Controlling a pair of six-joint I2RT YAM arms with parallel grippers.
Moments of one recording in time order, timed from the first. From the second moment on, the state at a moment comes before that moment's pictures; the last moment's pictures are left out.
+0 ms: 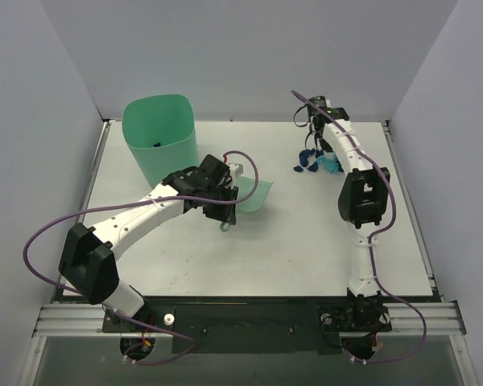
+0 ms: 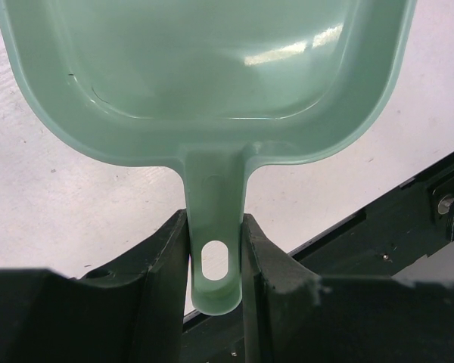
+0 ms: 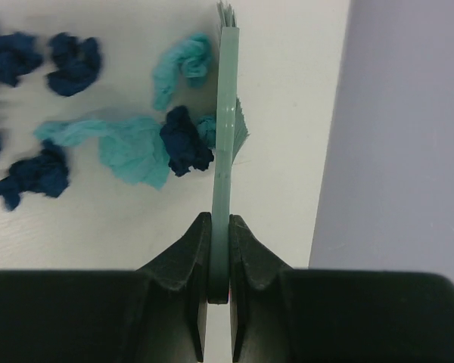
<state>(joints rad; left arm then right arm) -0.70 1.54 1.27 -0.75 0.15 -0.39 0.17 2.32 2.19 -0.97 0.66 -0.12</state>
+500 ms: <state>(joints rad) -0.70 1.59 1.27 -0.77 0.10 -0.36 0.29 2.21 1.99 -0.92 0.50 -0.23</state>
